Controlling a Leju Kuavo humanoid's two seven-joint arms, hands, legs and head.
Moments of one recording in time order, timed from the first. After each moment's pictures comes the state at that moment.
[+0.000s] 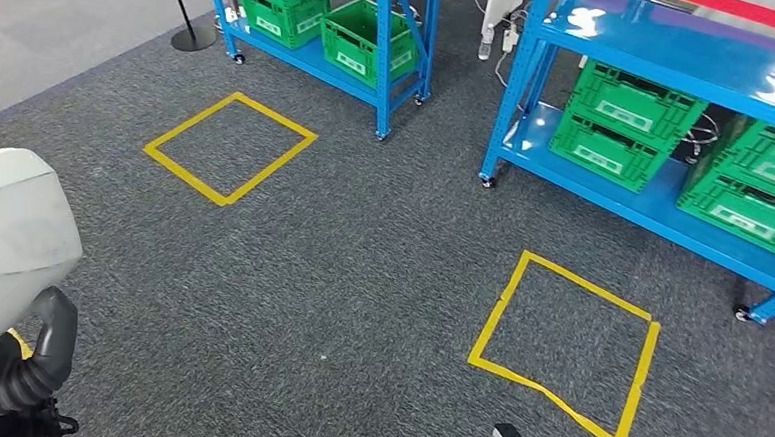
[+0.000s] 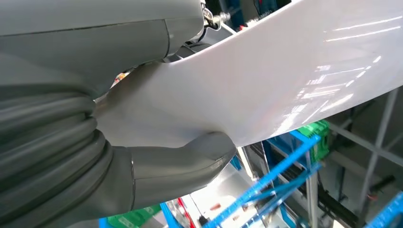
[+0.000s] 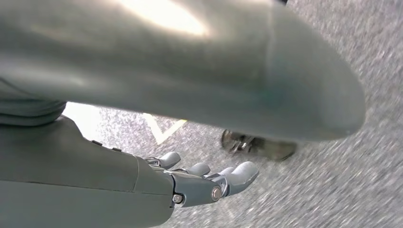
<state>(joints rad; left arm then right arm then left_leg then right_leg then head) -0.11 0.20 -0.33 -1.84 -0.36 0.41 -0.64 -0.04 0.09 -0.82 -0.17 0.68 0.27 -0.03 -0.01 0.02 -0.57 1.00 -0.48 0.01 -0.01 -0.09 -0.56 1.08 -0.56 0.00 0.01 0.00</state>
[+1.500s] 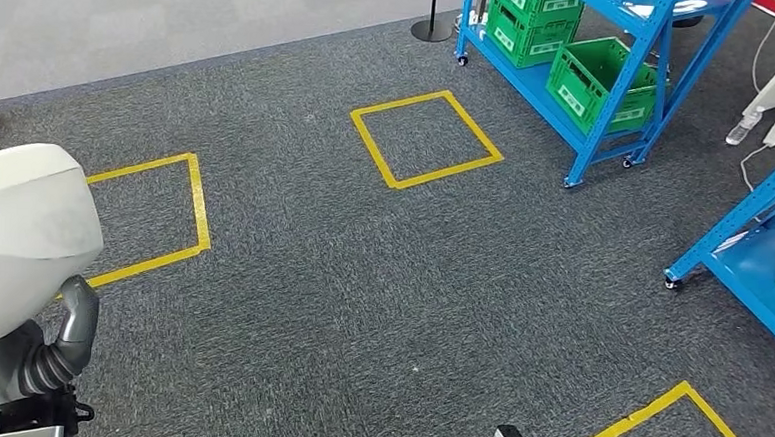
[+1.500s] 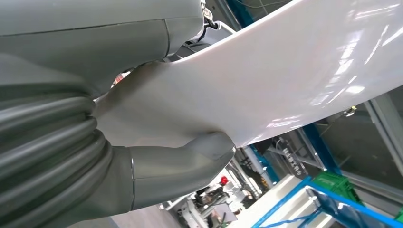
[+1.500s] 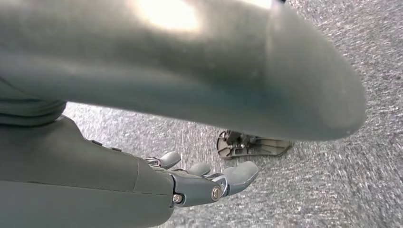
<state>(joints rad) -0.15 0.19 -0.36 -1.77 -0.34 0.41 -0.66 -0.04 0.09 -0.82 -0.17 0.65 0.27 -0.05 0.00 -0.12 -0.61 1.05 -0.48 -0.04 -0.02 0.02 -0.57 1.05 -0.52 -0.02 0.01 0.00</state>
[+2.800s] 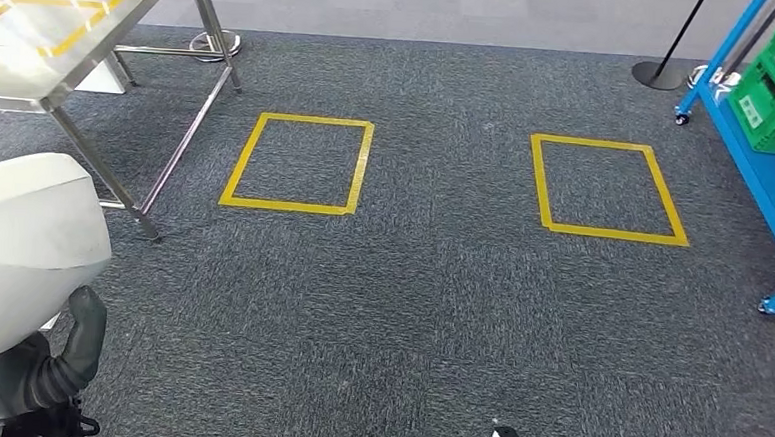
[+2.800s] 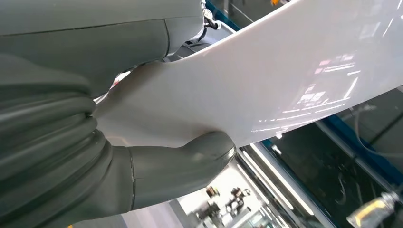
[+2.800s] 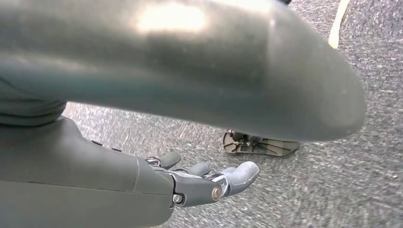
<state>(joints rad) -0.11 0.16 -0.37 -1.82 -0.39 0.38 -0.62 -0.03 0.10 -0.82 -0.17 0.67 0.26 -0.04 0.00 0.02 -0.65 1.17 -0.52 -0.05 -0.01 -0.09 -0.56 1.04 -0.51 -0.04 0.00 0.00</state>
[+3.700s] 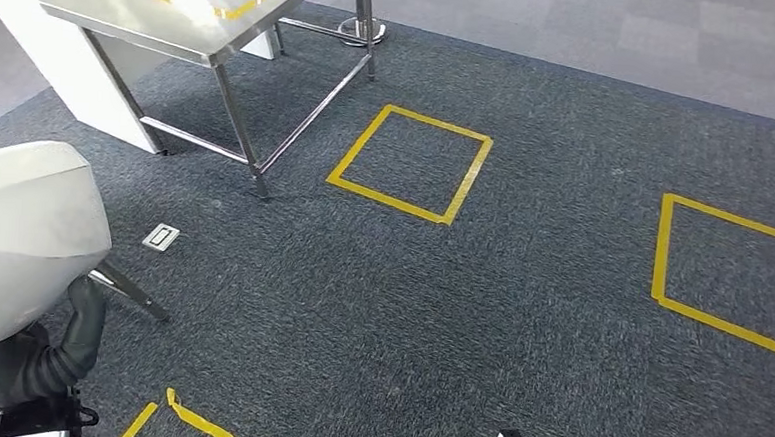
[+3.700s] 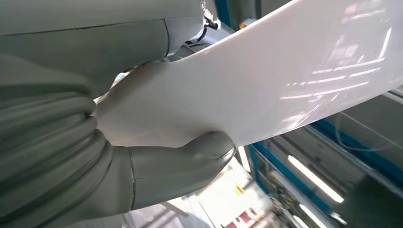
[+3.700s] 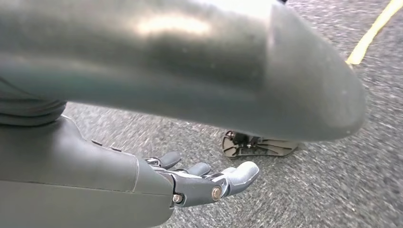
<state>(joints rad) -0.14 0.15 -0.36 -1.80 -0.39 0.37 -0.61 -0.02 0.10 -0.84 -0.17 0.65 0.27 -0.05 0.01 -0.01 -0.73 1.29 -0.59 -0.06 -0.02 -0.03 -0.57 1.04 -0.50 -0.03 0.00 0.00</state>
